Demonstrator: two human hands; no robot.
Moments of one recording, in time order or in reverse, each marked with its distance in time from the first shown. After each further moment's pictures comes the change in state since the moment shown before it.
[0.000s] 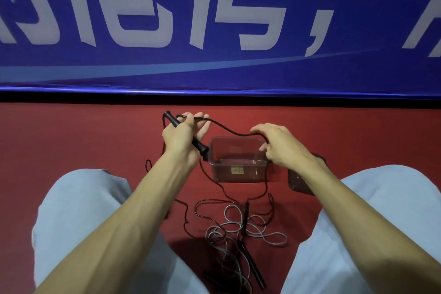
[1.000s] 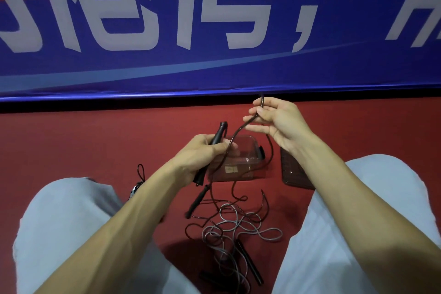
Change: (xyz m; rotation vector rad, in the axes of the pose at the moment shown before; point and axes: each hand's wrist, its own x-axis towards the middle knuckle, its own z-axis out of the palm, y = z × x) left_hand -0.025 -0.022 -0.001 0.979 -0.597 -0.170; right_hand -0.004 -0.017 -0.042 1.310 0.161 0.193
